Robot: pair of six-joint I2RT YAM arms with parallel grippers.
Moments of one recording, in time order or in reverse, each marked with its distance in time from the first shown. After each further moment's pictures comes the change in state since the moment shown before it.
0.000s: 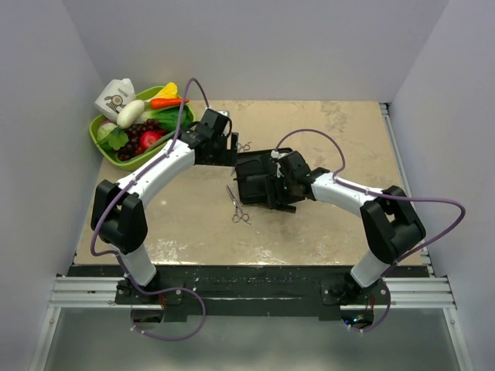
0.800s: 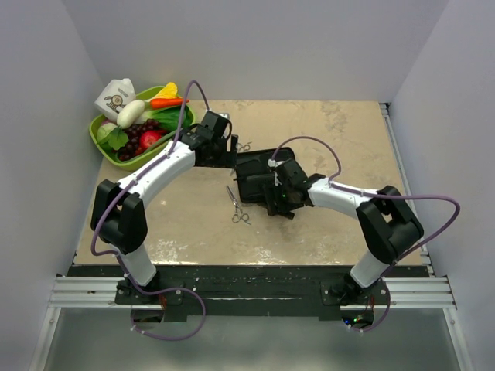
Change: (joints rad) left arm 0.000 -0.001 -0.025 0.011 0.005 0.000; right arm 0.038 0.014 -0.045 0.017 0.027 -0.011
